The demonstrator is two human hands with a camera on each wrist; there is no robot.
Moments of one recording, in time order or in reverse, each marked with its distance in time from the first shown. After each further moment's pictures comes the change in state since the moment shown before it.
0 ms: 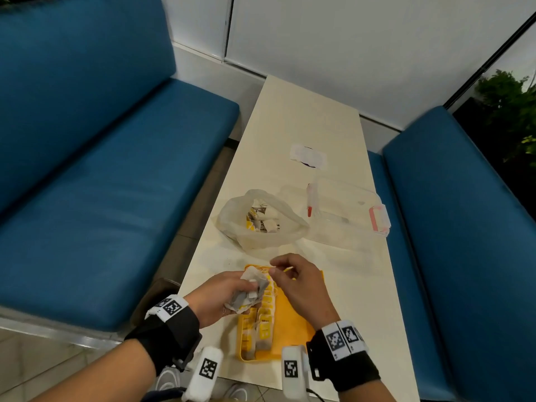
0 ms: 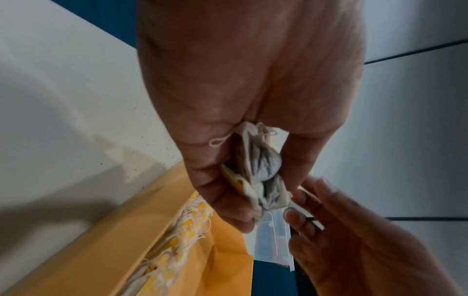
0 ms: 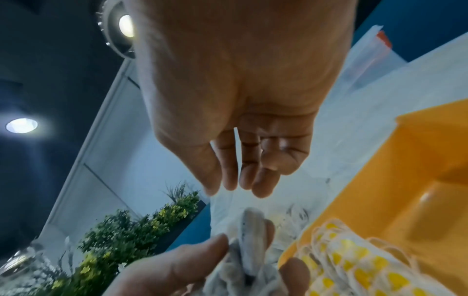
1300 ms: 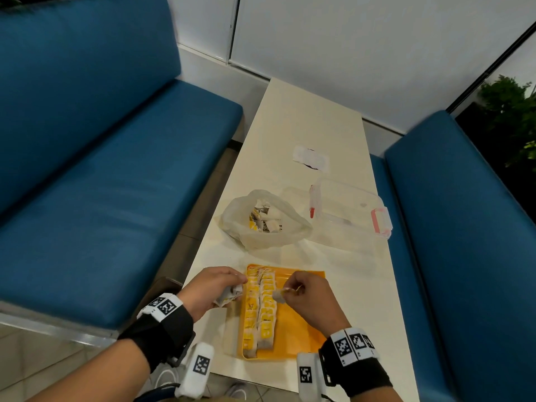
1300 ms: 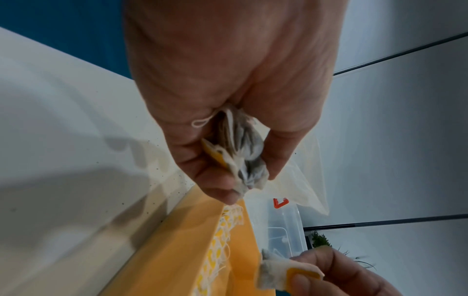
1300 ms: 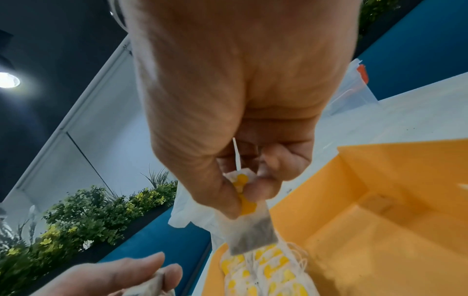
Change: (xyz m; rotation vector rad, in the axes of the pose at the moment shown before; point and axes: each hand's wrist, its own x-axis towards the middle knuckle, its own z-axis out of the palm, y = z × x) left_hand -0.002 0.000 -0.021 0.193 0.296 0.046; right_hand -0.006 0.030 -0.012 -0.293 -0.116 0.018
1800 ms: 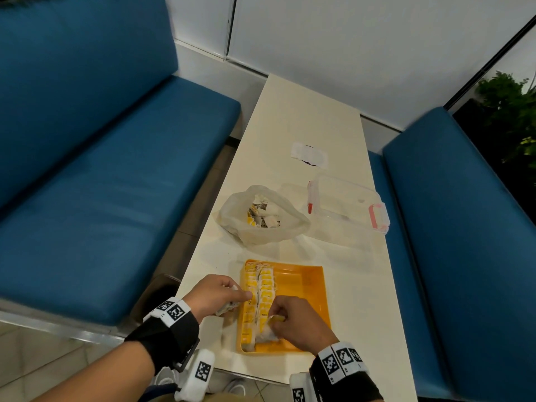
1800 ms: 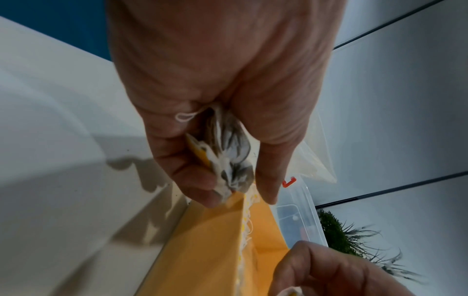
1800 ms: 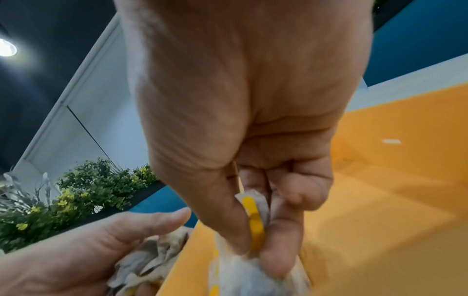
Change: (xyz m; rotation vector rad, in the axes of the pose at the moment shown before) left_hand 0.005 -0.023 0.006 0.263 0.009 -0.016; right_hand -0.026 0.011 0.031 -0.108 -0.316 0.081
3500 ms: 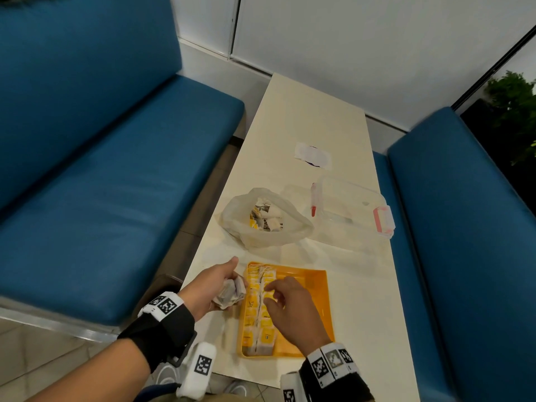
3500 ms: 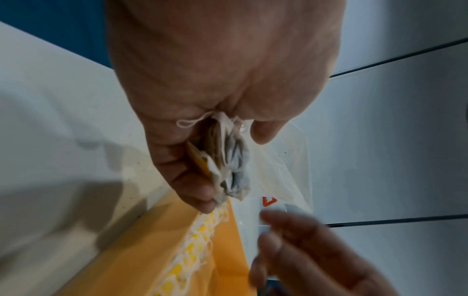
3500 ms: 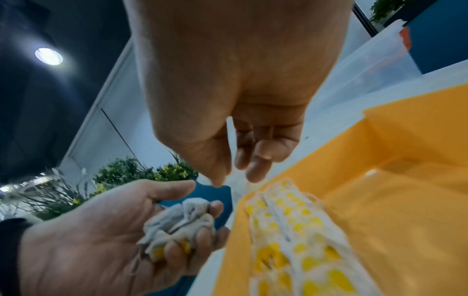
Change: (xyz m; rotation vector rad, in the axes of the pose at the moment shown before) left_hand -0.006 0.029 -0.009 -0.318 -0.068 -0.156; right_hand 0.013 -0.019 0.002 0.018 0.330 -0.180
